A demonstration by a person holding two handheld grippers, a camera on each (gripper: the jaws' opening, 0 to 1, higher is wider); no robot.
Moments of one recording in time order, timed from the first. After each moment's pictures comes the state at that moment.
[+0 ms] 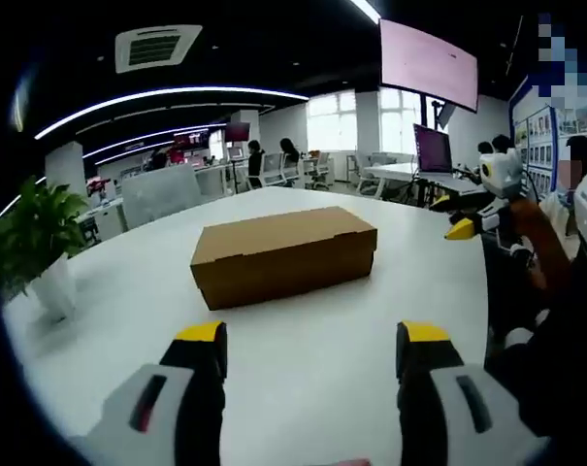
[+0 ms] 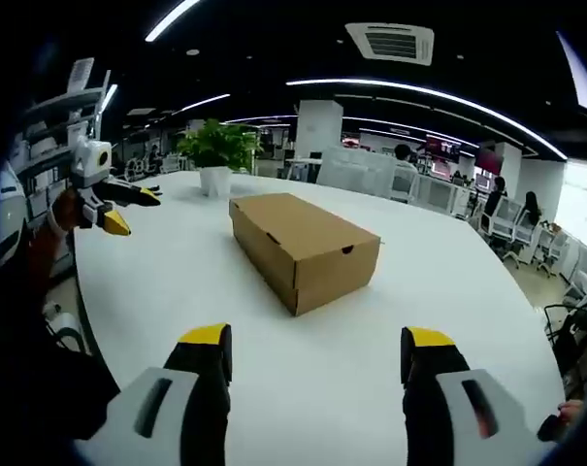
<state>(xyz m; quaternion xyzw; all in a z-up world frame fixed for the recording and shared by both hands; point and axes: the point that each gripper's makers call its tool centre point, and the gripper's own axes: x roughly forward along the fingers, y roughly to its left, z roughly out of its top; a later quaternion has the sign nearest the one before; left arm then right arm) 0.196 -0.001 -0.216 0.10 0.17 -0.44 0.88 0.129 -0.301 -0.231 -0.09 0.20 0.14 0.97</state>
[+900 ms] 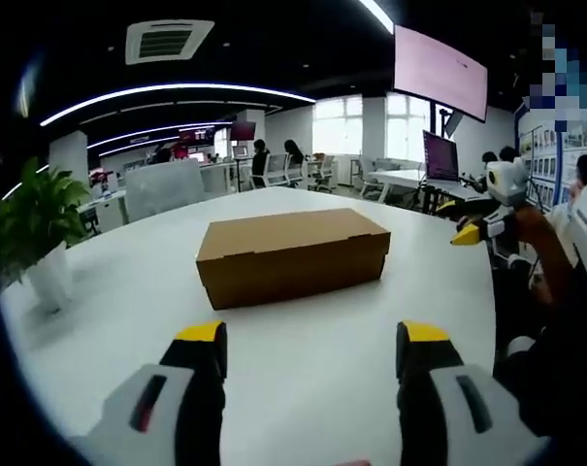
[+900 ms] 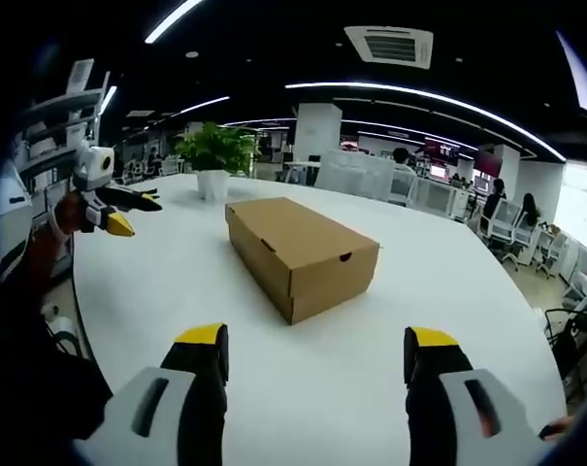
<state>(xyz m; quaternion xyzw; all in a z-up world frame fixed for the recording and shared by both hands) 0.219 -0.001 -0.228 0.08 0.18 -0.44 0.88 0.146 -0.302 -0.236 -0.09 0.20 0.13 0.97</state>
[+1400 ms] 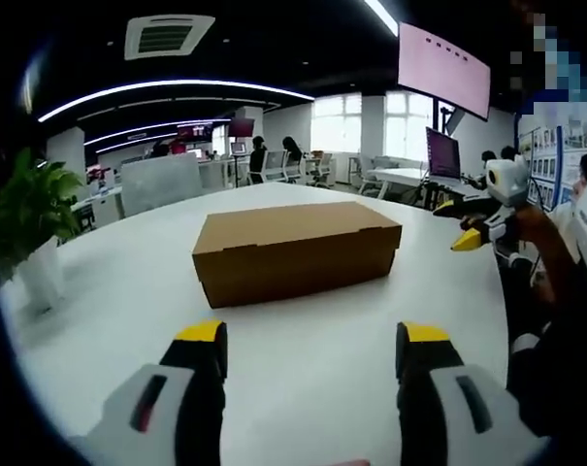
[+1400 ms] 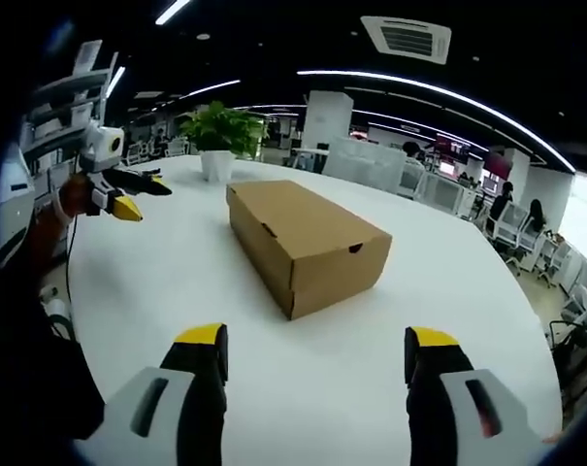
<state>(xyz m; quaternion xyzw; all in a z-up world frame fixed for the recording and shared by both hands) 0.236 -0.010 -0.249 0.08 0.19 -0.44 0.87 0.164 -0.291 -0.255 -0.11 0.22 0.15 0.96</state>
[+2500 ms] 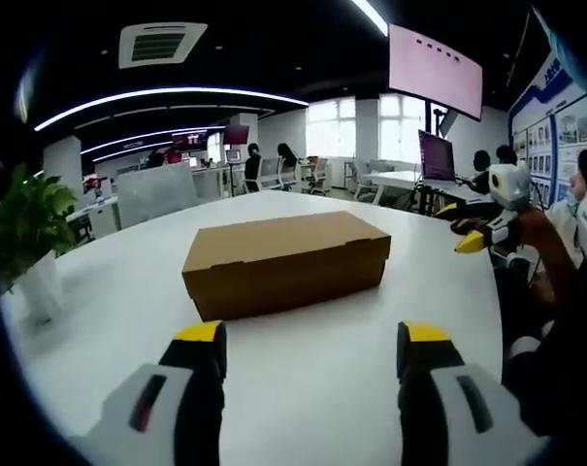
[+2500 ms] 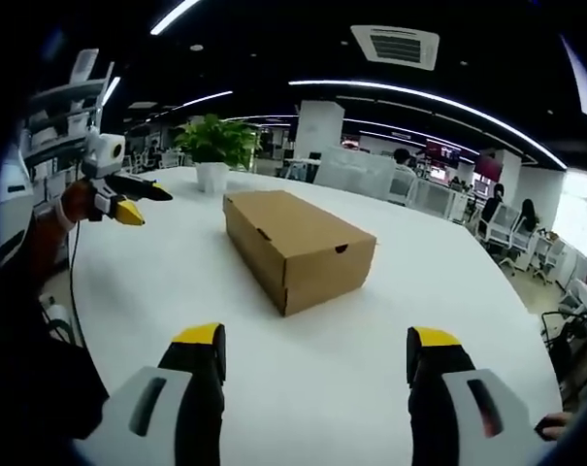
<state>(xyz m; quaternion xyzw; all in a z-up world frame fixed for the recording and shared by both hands) 0.228 -0.024 -0.231 0.08 0.17 -0.45 0.87 0.144 -0.310 -0.242 -0.10 0.19 0.13 0.97</state>
